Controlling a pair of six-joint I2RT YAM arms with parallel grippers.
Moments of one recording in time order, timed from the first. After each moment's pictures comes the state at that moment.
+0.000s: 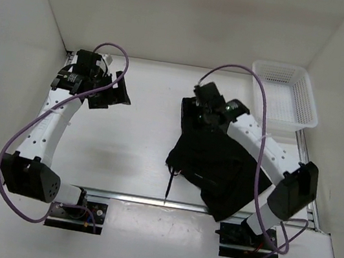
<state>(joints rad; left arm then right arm) -0.12 1.37 1.45 -0.97 0.20 -0.38 0.70 1.66 1.56 -0.90 0.11 0.37</state>
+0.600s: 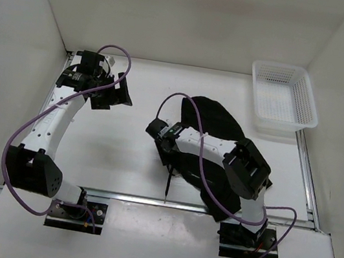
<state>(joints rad) -0.12 1.42 1.43 -0.93 0.22 -0.38 1.02 1.98 1.44 -0.82 0.24 0.44</state>
